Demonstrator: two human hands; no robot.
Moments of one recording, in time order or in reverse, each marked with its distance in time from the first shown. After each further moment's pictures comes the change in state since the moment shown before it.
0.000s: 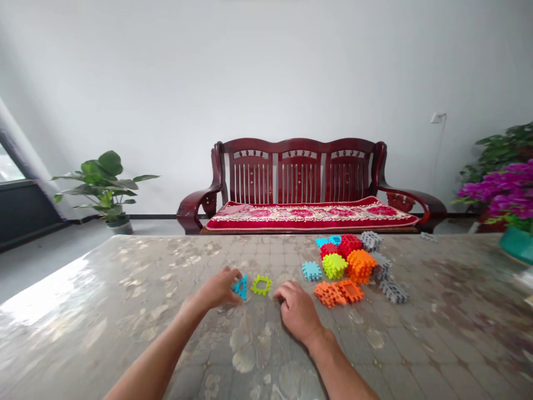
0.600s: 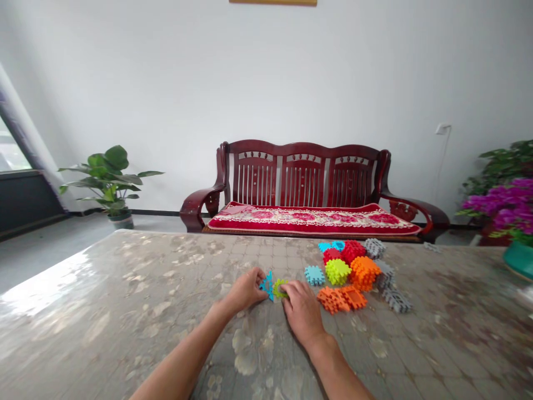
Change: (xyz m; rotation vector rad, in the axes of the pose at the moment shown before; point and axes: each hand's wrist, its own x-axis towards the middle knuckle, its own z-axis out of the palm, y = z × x) left_hand 0.025 0.040 0.046 -0.360 0.178 0.084; right_hand 0.002 0.002 0.001 -0.255 0.068 0.038
